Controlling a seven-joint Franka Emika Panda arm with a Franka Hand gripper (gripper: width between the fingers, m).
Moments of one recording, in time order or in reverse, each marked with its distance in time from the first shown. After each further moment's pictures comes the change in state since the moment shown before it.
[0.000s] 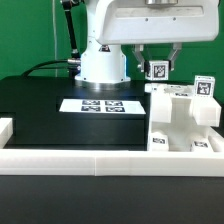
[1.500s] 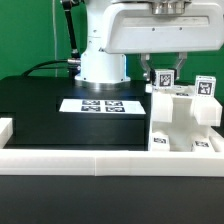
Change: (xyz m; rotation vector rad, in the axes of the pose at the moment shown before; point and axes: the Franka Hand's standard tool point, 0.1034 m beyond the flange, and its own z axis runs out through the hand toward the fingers) arm 0.005 -0.008 0.014 -0.010 0.001 -0.013
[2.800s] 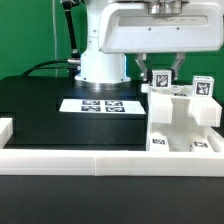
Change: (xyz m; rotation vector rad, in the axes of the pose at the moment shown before) arm 0.002 0.004 0.000 -0.002 0.010 0.130
